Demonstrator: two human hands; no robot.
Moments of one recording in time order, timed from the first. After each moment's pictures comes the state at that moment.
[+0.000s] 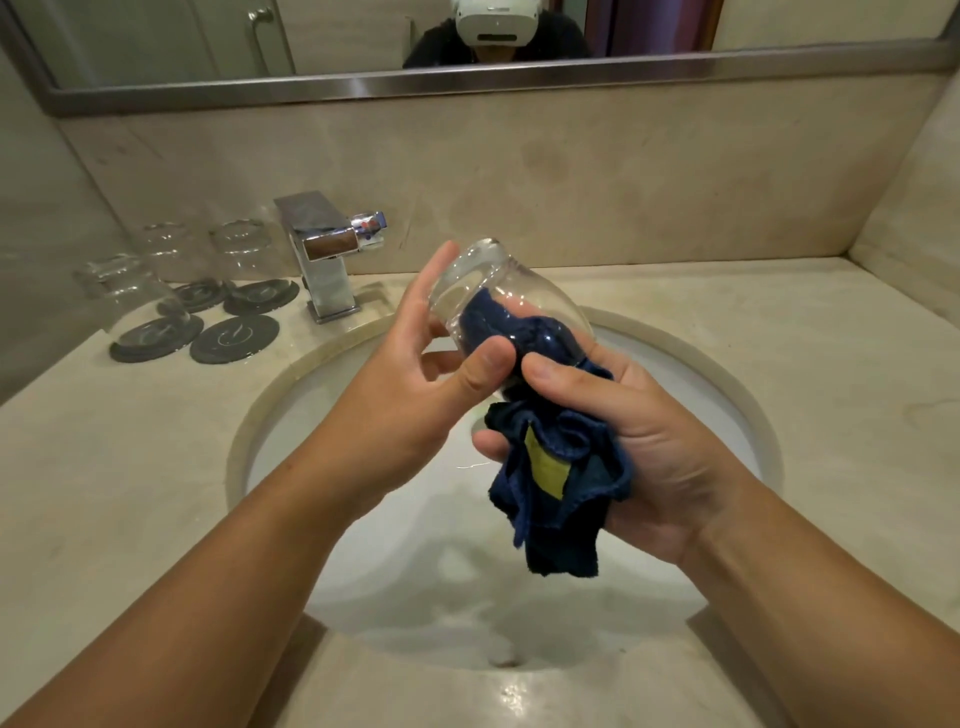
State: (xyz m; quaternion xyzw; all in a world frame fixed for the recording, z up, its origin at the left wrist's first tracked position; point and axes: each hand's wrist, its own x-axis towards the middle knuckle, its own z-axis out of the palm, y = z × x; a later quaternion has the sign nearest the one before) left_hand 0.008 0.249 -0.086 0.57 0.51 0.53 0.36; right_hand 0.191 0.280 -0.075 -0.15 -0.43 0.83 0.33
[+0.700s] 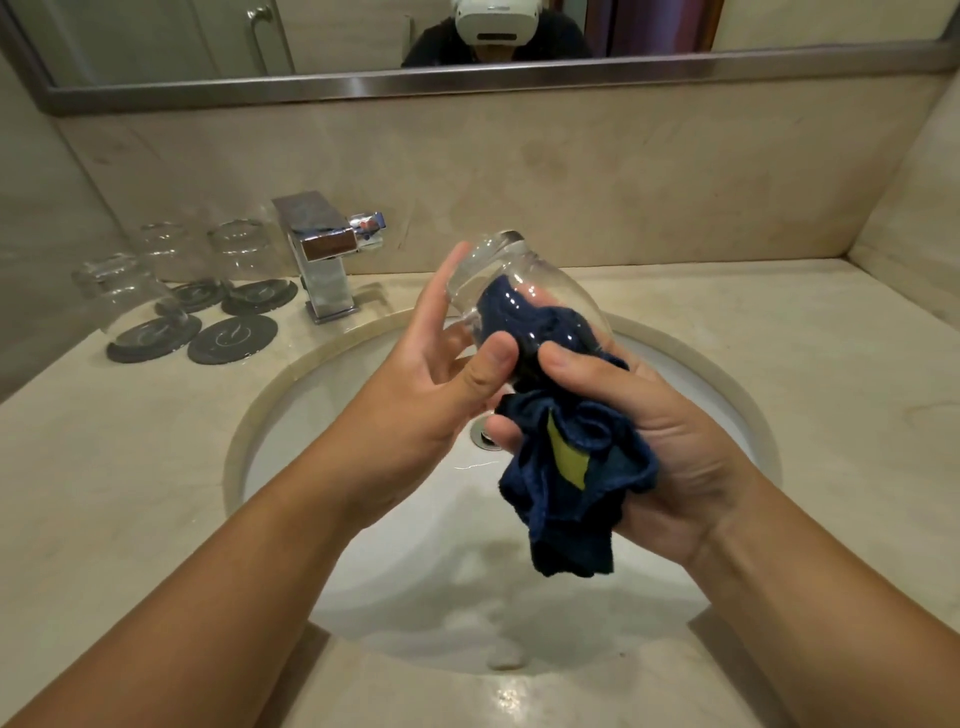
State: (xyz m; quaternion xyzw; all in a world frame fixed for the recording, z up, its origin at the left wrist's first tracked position) left_hand 0.016 0.250 -0.086 0.53 0.45 0.54 0.47; right_hand 0.195 0.284 -0.073 -0.14 -0.40 0.84 0.33
